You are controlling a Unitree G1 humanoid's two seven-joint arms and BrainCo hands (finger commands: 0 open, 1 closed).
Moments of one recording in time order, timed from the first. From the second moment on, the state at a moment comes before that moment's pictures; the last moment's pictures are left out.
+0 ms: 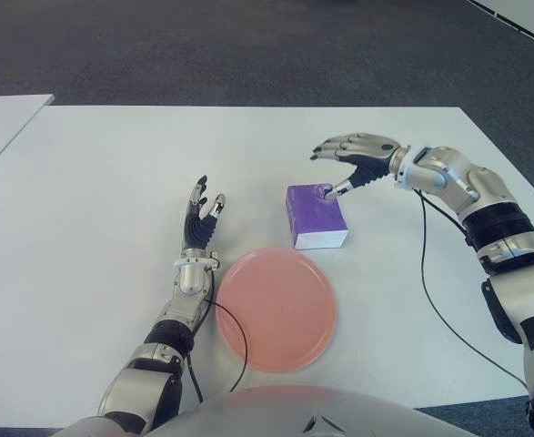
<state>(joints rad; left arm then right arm) -0.22 0.05 -0.02 0.84 0.18 -0.70 0.34 -0.87 -0.73 0.44 0.60 -0.72 -0.68 0.29</state>
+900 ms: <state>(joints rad) -0.21 0.05 -0.02 0.83 0.16 -0.66 0.29 -0.67 -0.78 0.31 0.22 -0.63 -0.60 0.41</state>
